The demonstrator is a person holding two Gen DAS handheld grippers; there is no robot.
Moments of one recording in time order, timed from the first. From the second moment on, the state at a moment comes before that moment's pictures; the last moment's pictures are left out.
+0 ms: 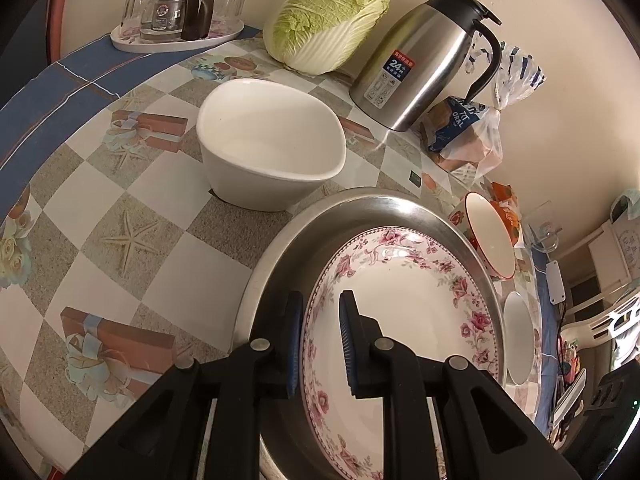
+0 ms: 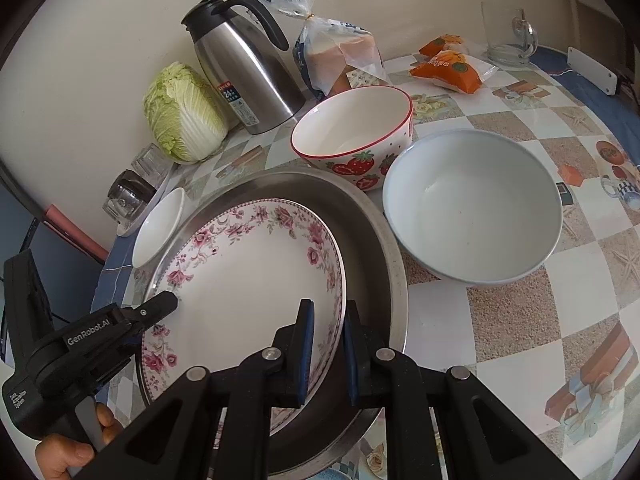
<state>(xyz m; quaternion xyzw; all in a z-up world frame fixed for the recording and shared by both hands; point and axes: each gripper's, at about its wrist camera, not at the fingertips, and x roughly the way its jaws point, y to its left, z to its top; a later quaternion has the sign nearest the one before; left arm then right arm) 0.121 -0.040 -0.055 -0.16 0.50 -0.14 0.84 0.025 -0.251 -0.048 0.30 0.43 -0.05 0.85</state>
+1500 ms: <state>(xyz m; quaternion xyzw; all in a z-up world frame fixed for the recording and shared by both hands) 0.114 -0.047 -0.032 -0.10 0.49 -0.12 0.86 0.013 -0.261 -0.015 0.27 0.39 -0.08 0.88</state>
